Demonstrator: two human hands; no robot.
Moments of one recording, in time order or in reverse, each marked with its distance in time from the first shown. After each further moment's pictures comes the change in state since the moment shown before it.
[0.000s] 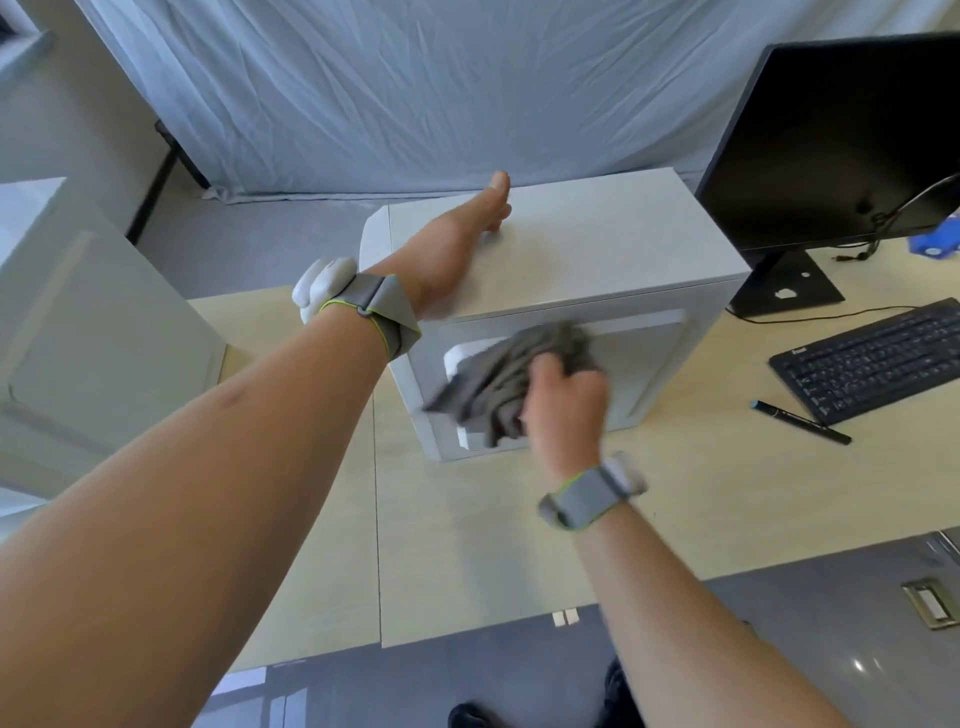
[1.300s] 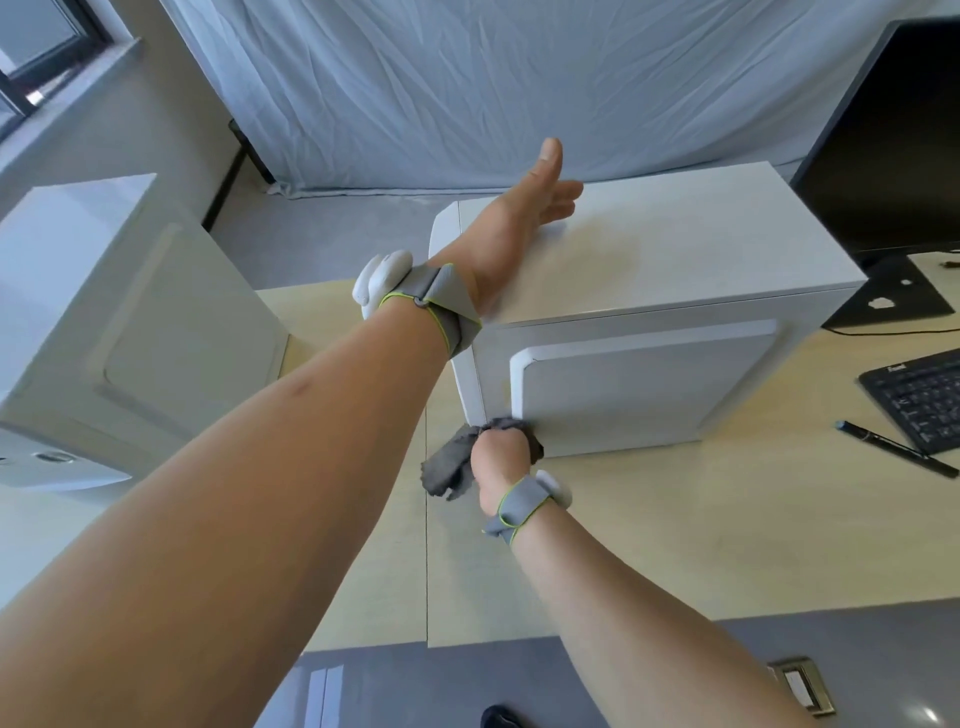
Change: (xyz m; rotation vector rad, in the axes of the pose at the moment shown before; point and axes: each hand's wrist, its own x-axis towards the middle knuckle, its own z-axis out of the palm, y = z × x) left_hand 0.010 -0.007 -0.014 -0.226 -0.040 0.099; right_hand -0.066 0.038 0.103 -0.093 -0.455 0.726
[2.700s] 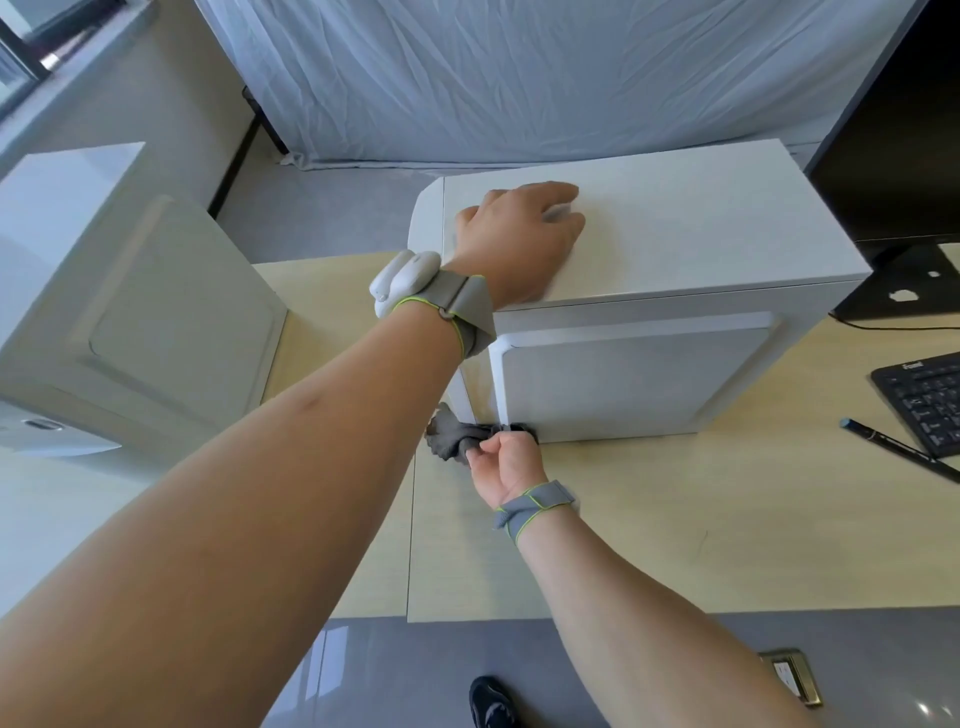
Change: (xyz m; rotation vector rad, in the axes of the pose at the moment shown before) left_hand 0.000 -0.004 0.036 0.749 0.282 0.002; right_hand 0.052 0.034 -0.026 0.886 -0.225 0.259
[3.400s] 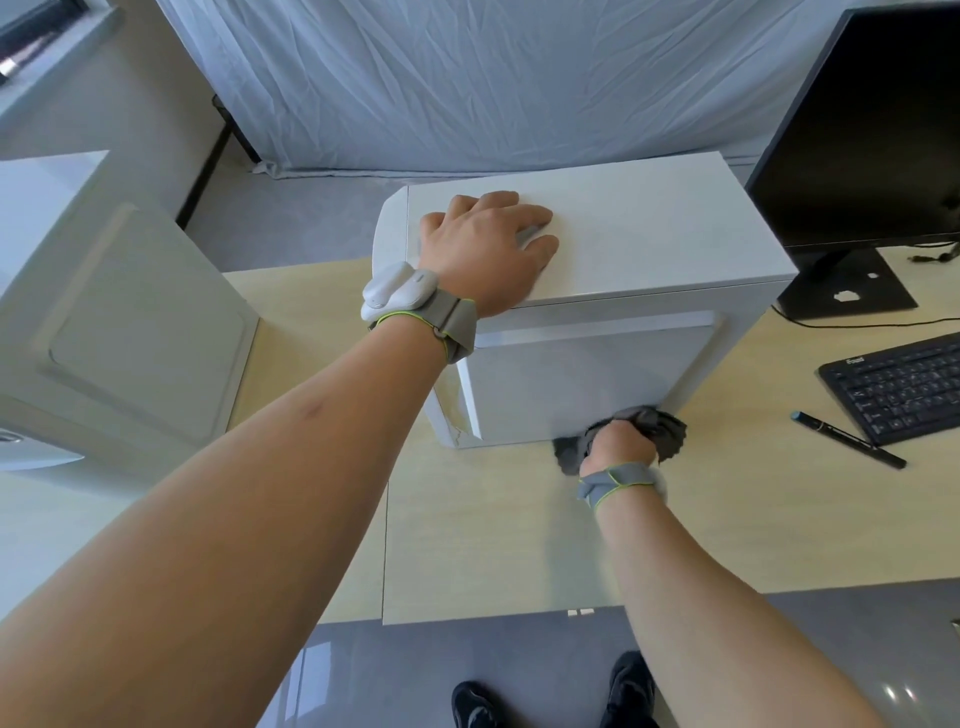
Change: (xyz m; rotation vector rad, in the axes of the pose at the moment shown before) left_hand 0.002 0.001 0.015 0.339 0.074 0.080; right_hand -0.039 -0.124 -0.077 -0.824 0.537 -0.086
